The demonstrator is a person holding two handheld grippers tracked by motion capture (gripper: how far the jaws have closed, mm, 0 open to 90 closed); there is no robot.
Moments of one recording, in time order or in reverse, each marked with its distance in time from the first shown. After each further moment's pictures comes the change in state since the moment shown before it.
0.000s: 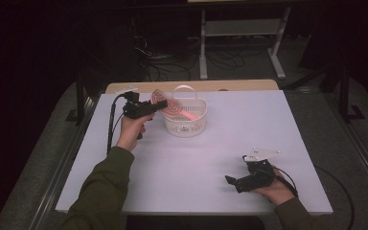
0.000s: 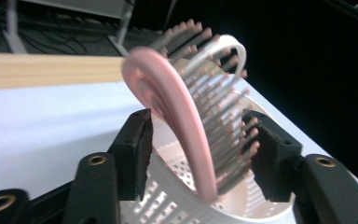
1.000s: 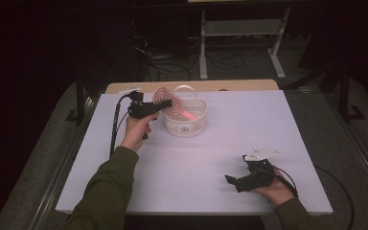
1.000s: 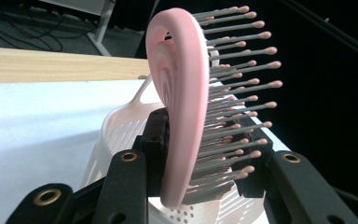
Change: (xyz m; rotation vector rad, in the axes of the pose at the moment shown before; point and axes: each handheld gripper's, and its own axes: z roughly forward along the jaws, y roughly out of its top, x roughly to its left) left arm -0.007 -0.004 0.014 0.006 -0.105 -0.080; right arm 0.001 0.002 -0.002 -0.010 0.003 0.011
